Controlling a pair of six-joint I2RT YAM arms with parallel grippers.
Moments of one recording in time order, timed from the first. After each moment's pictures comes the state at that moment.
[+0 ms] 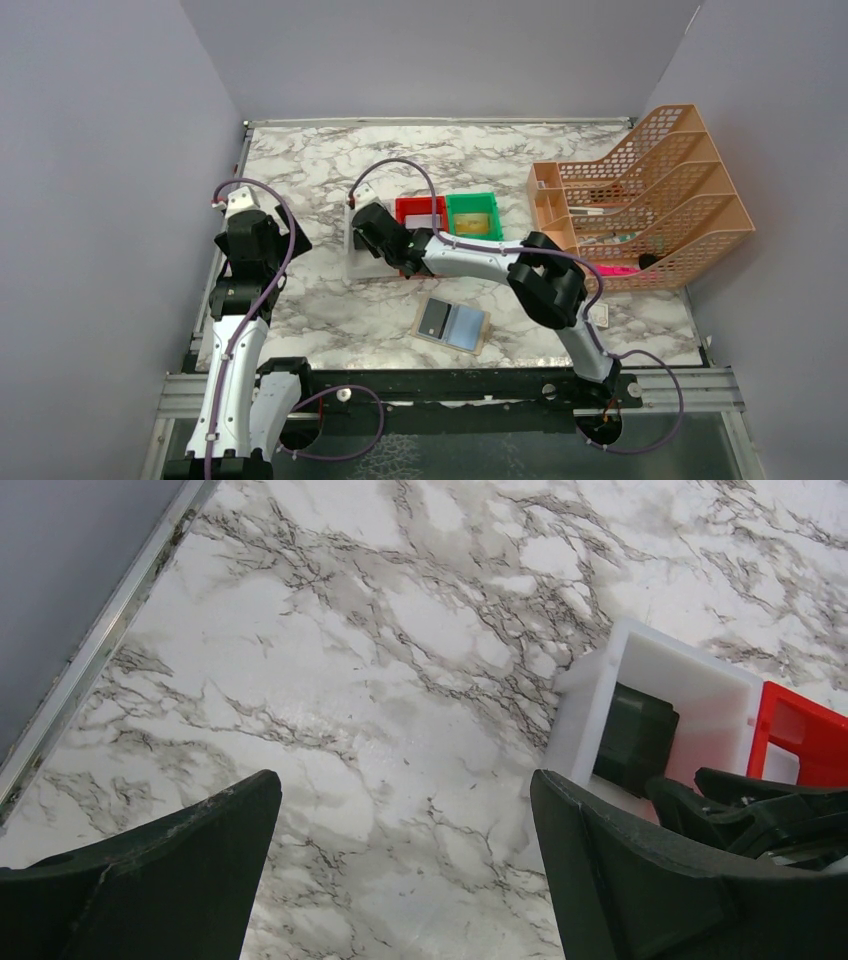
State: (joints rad) left arm 0.03 0.75 0.75 -0.54 -0.21 -0.36; right arm 1.05 2.17 1.65 -0.10 0.47 0.10
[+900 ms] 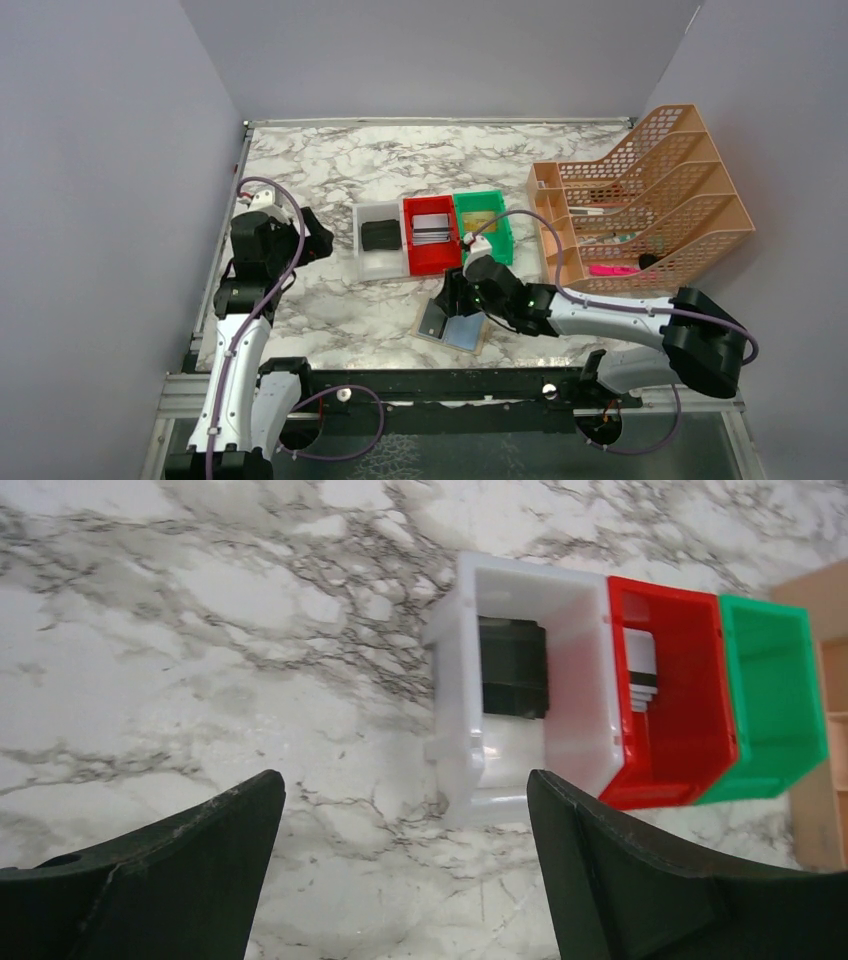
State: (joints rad) left arm 0.03 0.75 0.70 -0.45 0.13 -0.33; right arm 1.04 1.33 0.64 0.06 0.20 0.61
